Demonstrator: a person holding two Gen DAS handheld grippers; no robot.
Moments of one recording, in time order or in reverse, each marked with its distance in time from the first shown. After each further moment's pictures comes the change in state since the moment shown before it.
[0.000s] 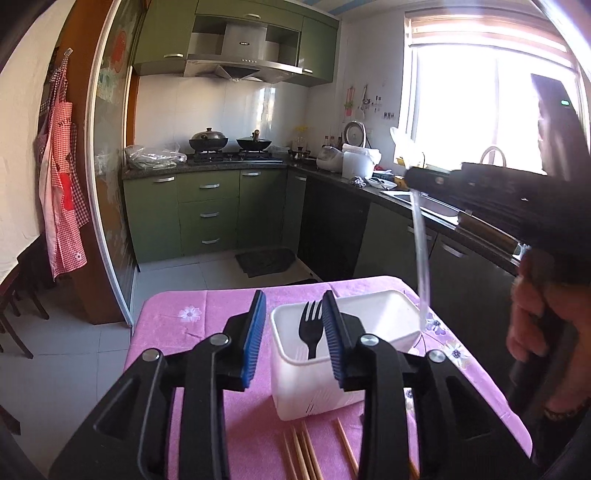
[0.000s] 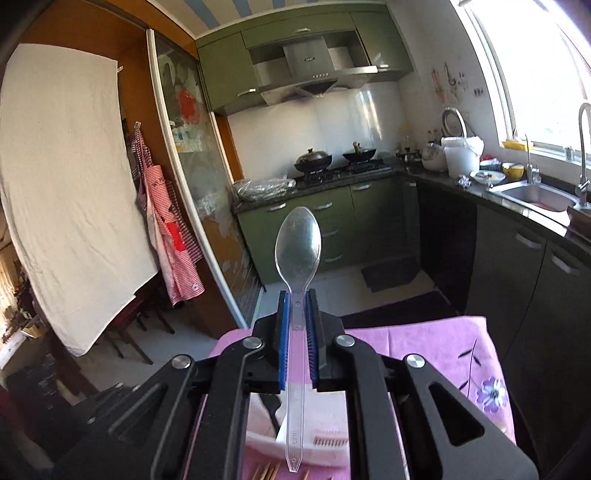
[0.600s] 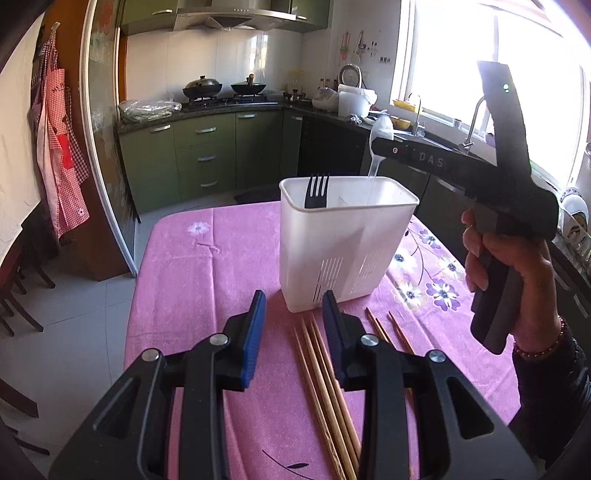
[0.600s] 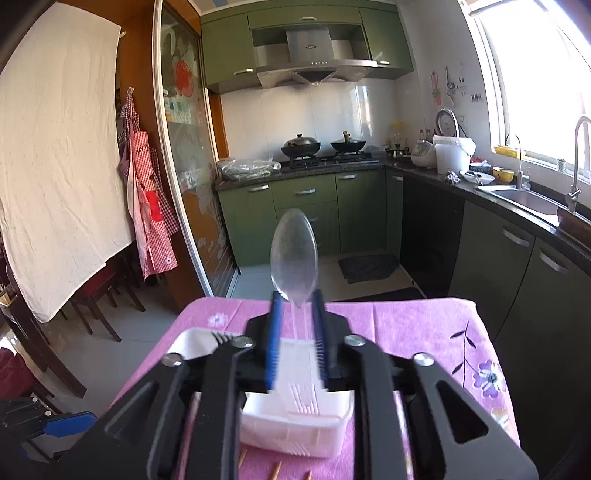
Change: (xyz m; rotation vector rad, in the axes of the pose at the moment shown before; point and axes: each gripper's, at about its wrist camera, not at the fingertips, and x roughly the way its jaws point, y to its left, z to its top) left arm -0.039 0.013 -0.065 0.027 0.239 -0.015; right arm 0.019 -0.001 -0.071 -0.063 0.095 -0.052
